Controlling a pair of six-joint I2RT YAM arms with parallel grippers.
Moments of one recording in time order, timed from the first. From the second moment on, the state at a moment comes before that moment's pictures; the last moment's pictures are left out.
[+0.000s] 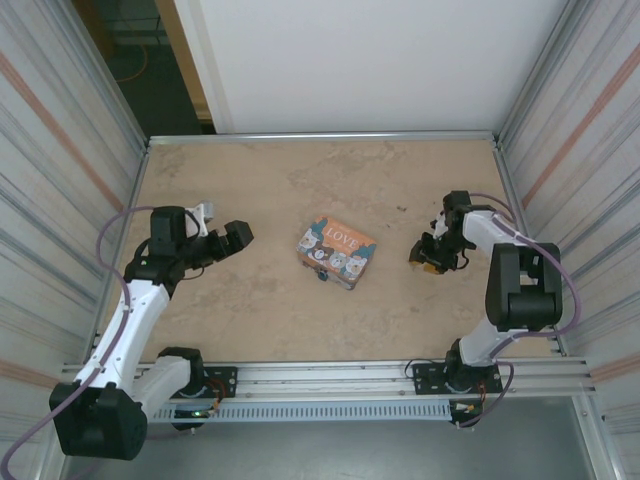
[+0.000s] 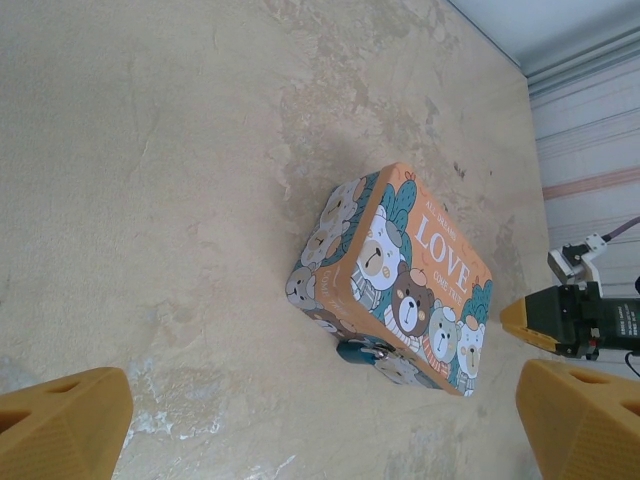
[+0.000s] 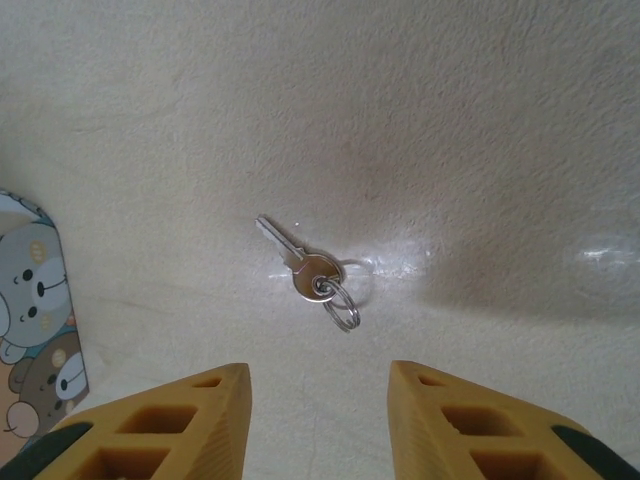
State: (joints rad) left arm -0.09 0.96 0.75 -0.51 0.52 -0.53; right arm 0.00 1.64 0.98 -0.84 -0.34 0.32
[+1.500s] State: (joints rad) left arm -0.08 0.99 0.75 -0.51 0.53 -0.53; right arm -0.01 1.77 1.01 -0.84 -0.36 0.32
